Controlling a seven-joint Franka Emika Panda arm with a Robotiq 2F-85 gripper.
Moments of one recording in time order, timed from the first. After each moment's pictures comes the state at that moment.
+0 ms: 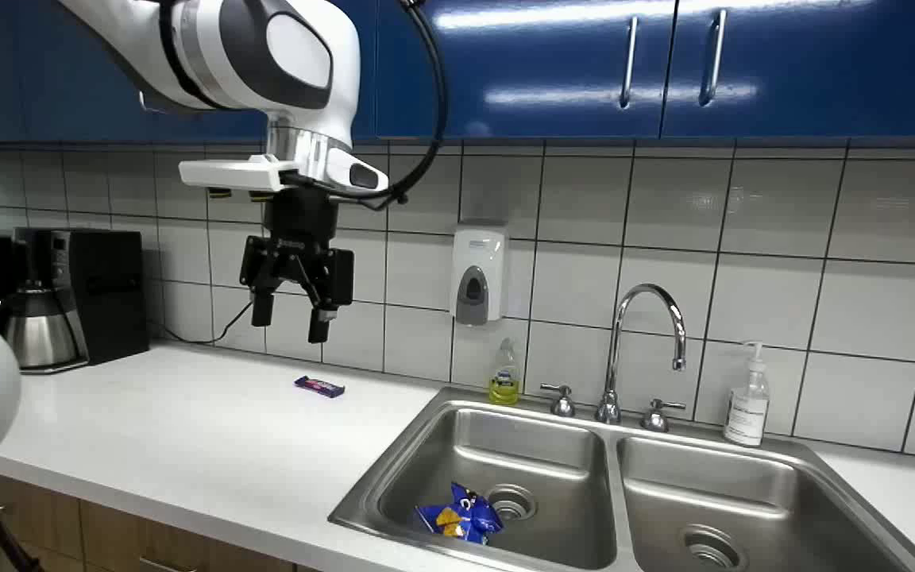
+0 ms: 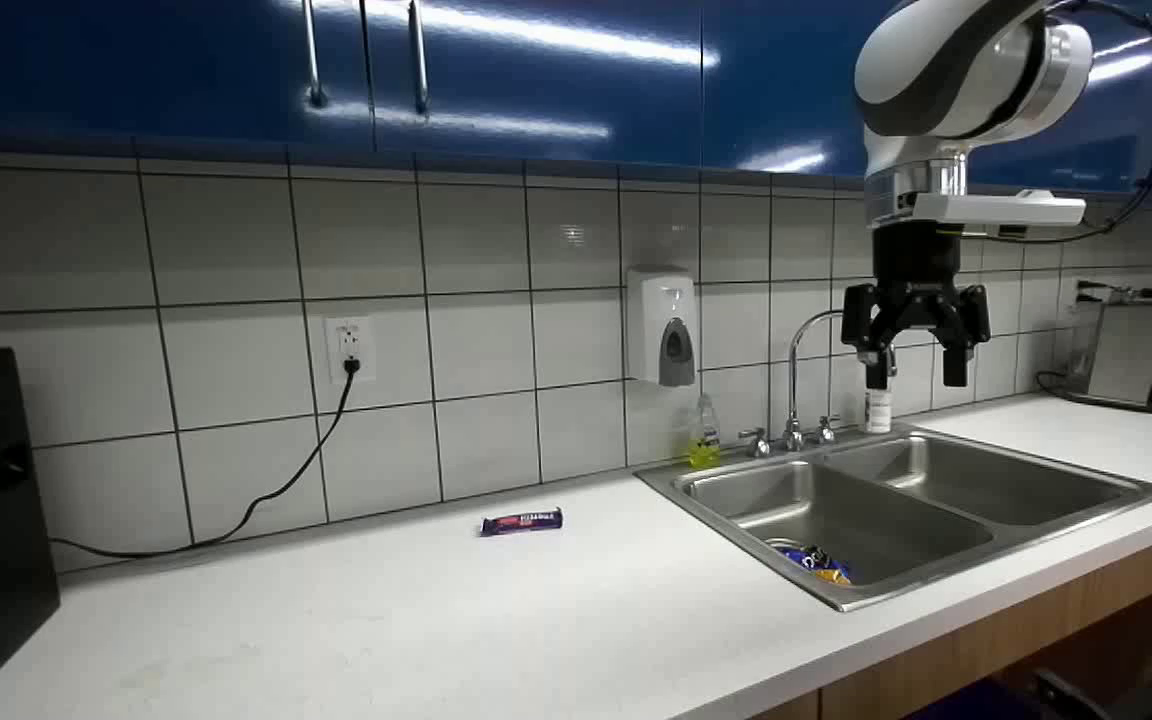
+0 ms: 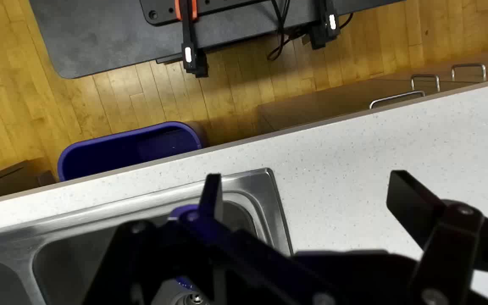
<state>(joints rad) -0.07 -0.68 -0.10 -2.64 -0.02 1.86 0.02</state>
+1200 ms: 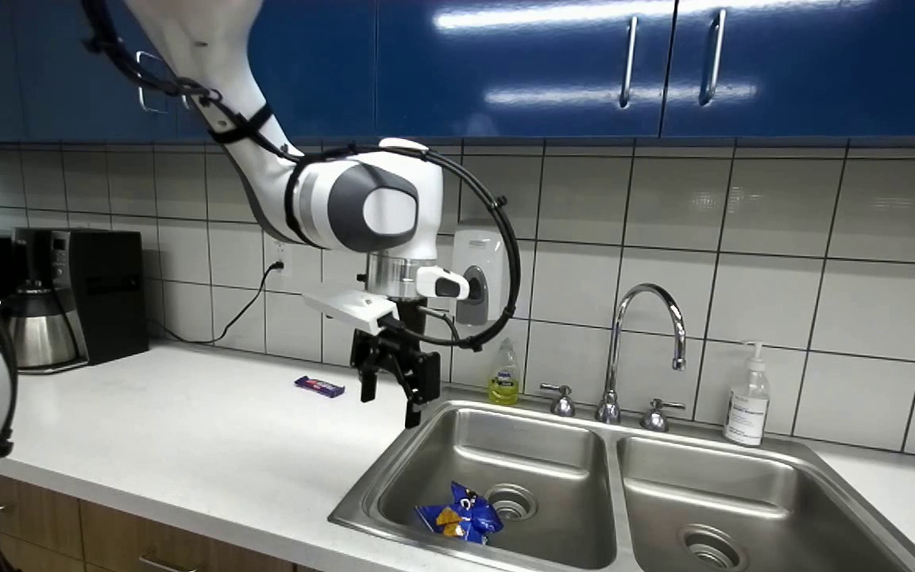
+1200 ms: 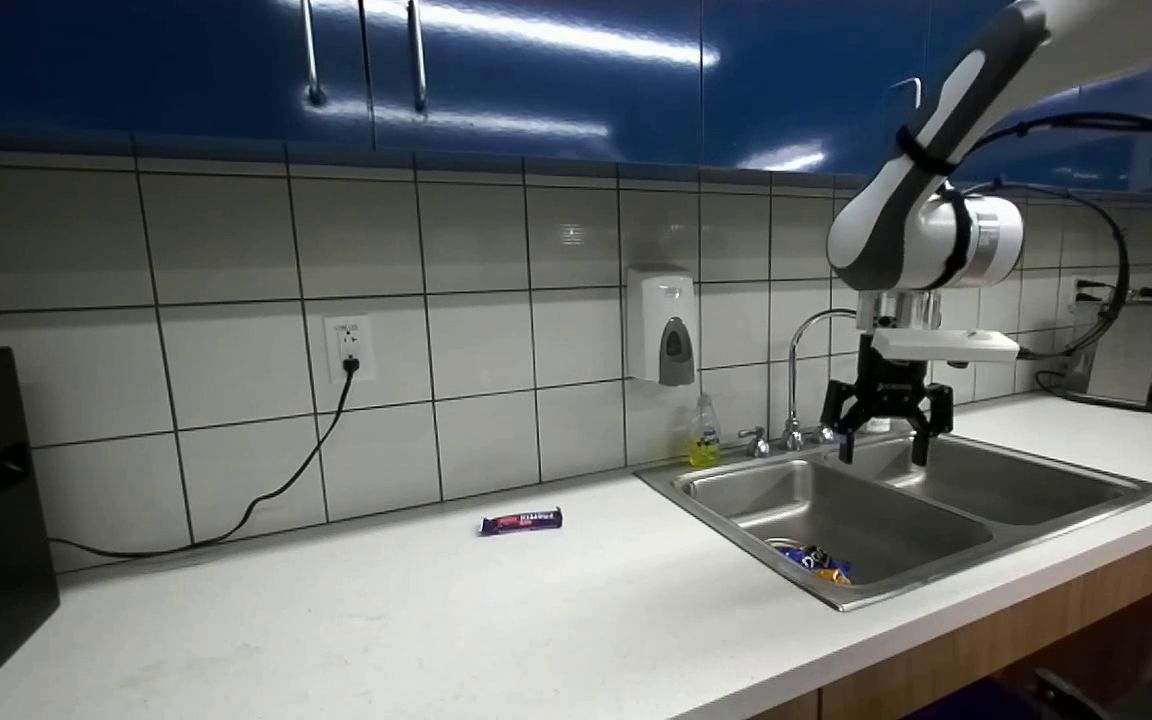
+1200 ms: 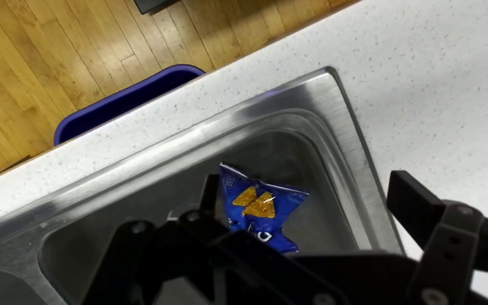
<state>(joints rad) -0.12 -0.19 -0.22 -2.60 0.02 2.42 0.02</state>
